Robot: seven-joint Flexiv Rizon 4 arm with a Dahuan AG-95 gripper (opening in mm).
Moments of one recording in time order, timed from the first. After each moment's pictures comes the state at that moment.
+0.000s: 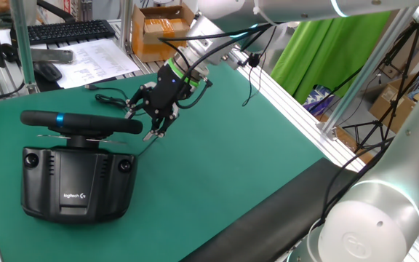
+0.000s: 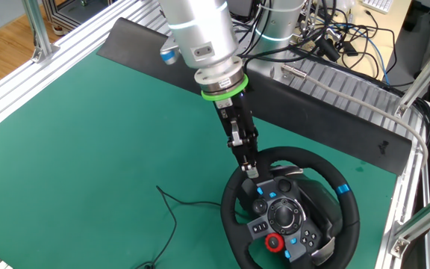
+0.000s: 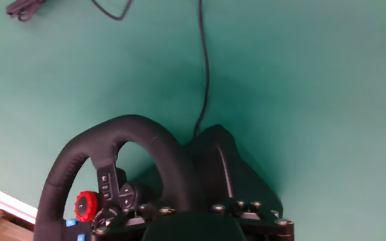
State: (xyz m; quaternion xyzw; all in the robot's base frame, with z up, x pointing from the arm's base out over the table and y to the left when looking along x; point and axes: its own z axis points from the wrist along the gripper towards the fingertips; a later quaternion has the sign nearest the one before) arm 0.502 0.169 0.168 -0.53 -0.80 -0.26 0.13
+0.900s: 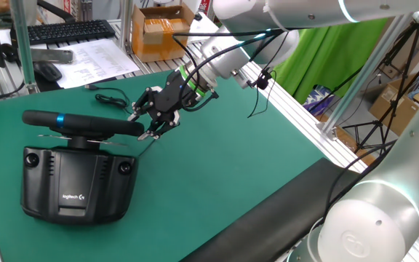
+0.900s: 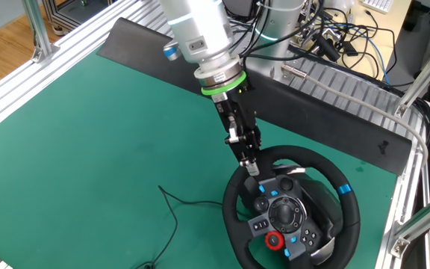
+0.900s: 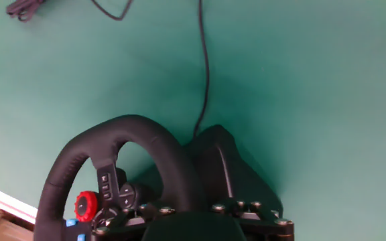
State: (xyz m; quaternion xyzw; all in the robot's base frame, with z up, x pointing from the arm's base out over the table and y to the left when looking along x) arm 0.500 0.174 0.170 -0.57 -0.75 -0.31 0.13
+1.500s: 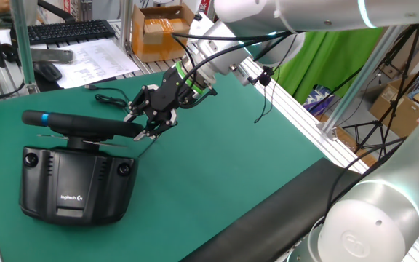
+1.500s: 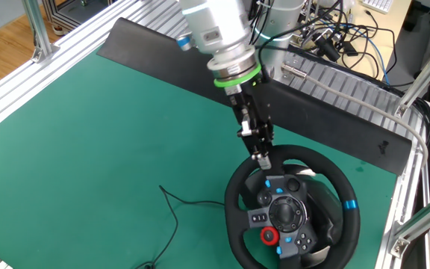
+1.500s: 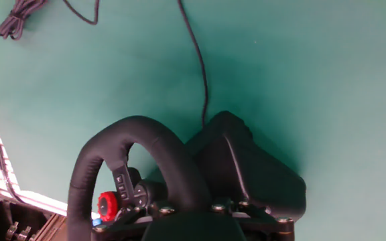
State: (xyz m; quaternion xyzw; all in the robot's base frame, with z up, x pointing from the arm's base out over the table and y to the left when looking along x) arm 0.482 0.190 0.194 -0.59 -0.74 -0.29 0.14
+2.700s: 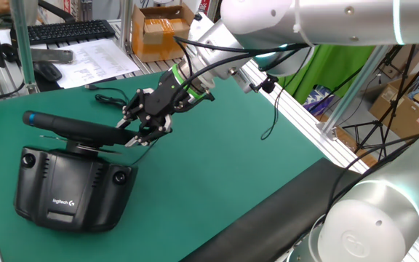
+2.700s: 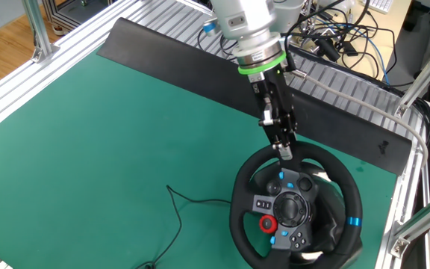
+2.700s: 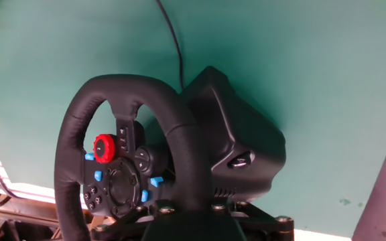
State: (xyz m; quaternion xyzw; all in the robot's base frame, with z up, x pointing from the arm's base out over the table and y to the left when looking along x) arm 0.451 0.228 0.213 -0.63 -0.70 -0.29 0.15
